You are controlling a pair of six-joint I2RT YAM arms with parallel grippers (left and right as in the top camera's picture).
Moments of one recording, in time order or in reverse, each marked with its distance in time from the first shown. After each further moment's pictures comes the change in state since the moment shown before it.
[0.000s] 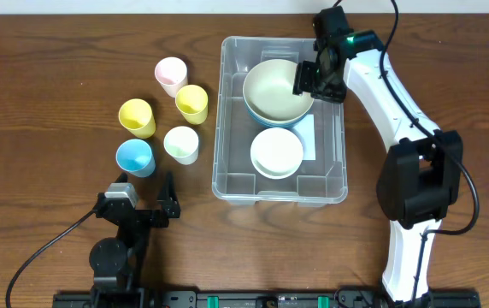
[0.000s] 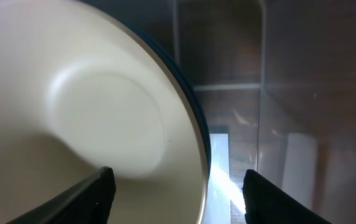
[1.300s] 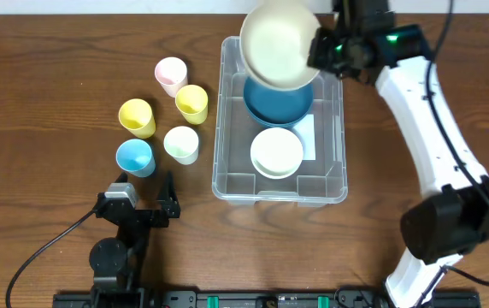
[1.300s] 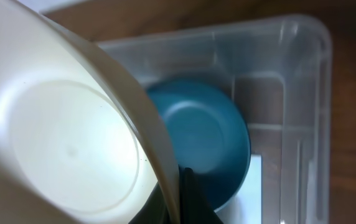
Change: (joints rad) left arm 0.000 0.000 0.000 0.000 0.000 0.000; right arm -0.009 -0.234 -0.039 0.106 -0.074 0.019
